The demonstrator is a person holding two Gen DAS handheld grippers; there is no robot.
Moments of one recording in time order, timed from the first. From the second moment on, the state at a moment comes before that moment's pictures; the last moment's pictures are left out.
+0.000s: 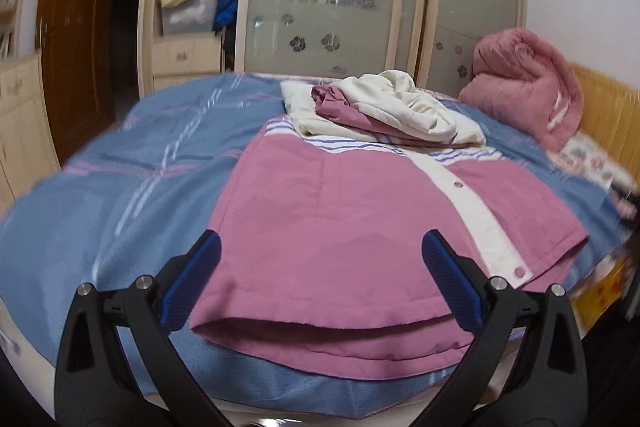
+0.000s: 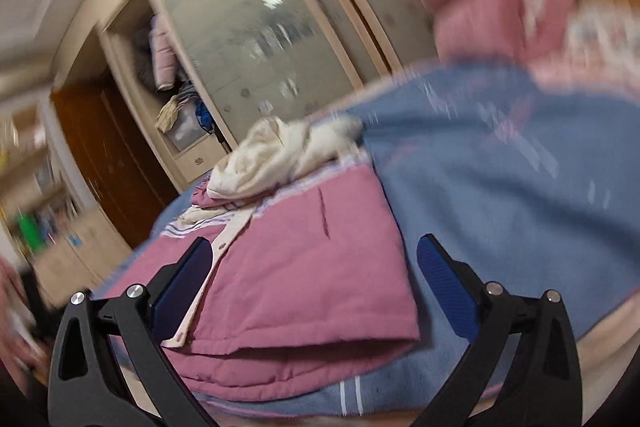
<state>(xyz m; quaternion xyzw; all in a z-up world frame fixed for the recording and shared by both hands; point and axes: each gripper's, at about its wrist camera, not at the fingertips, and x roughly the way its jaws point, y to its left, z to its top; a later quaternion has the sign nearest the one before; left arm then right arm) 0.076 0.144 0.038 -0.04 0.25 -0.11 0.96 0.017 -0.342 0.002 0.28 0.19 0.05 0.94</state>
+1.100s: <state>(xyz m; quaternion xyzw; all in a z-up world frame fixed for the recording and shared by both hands) 0.073 0.184 0.026 -0.22 0.26 -0.16 0.93 0.038 -0.261 -0.078 0.51 0.24 0.21 0.80</state>
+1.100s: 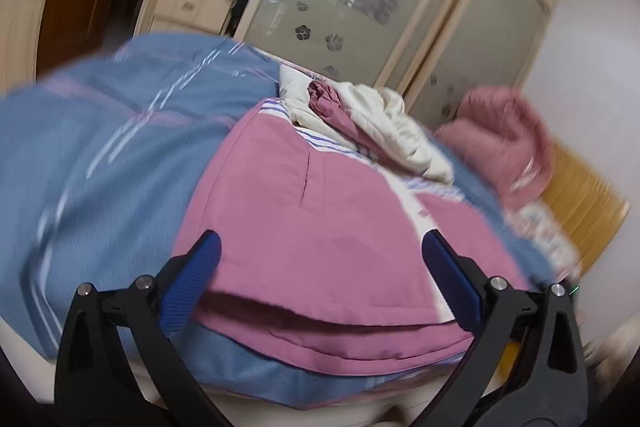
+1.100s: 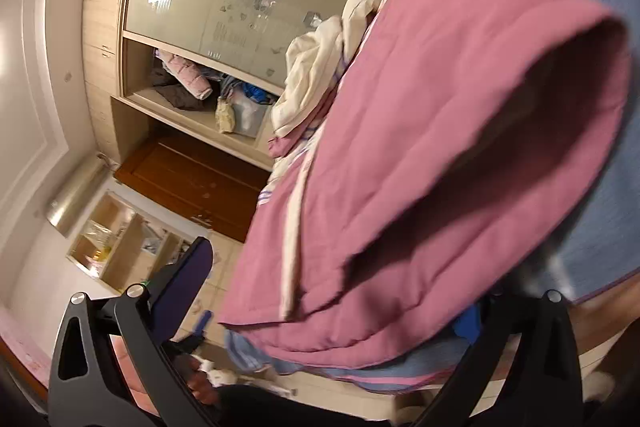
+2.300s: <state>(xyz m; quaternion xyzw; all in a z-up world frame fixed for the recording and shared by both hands) 0.088 0.135 -0.070 -0.48 0.33 -0.23 0.78 0.048 -0.254 -0.077 0.54 0.25 0.23 0.77</state>
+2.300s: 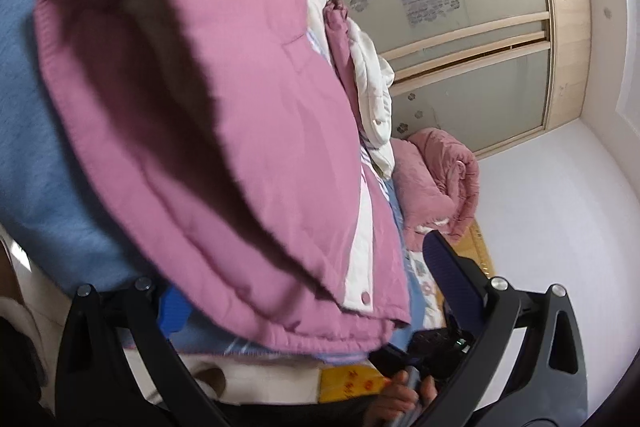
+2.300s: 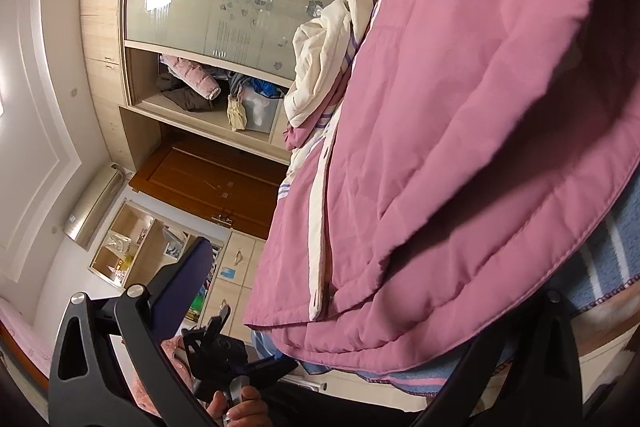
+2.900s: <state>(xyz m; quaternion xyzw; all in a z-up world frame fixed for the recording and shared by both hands) 0.104 0.112 -0.048 -0.39 0.32 -0.14 0.85 0.050 -0.248 -0.072 0.49 0.29 0.18 0.80</state>
